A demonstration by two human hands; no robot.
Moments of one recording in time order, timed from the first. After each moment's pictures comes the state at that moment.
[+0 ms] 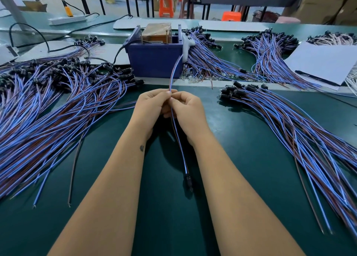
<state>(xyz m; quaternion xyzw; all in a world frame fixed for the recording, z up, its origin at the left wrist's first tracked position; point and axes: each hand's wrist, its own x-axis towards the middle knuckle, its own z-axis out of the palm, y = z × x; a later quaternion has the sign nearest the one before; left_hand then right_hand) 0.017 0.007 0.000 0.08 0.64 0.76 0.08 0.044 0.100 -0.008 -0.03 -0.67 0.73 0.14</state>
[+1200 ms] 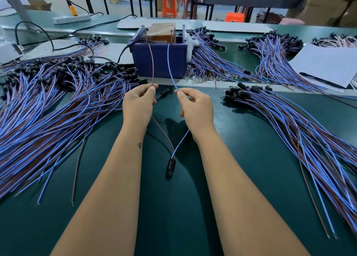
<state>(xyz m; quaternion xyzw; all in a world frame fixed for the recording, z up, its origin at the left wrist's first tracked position) -0.006 -0.015 -0.014 0.00 0.73 0.68 -0.10 0.040 0.111 -0.008 -0.09 -0.76 0.61 0.21</state>
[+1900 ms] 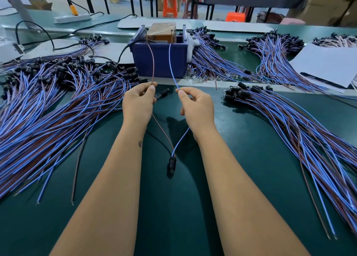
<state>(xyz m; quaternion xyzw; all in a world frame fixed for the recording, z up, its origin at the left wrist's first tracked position) -0.007 -0.014 -0.011 -0.01 0.74 0.67 -0.10 0.036 0.114 -0.010 -0.09 -0.75 0.62 0.22</state>
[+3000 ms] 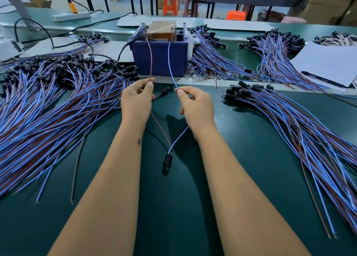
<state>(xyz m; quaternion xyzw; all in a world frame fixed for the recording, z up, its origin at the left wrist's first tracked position) -0.010 -0.015 -0.010 0.00 0.72 0.68 -0.12 0.036 0.113 -0.010 -0.09 -0.77 0.60 0.21</state>
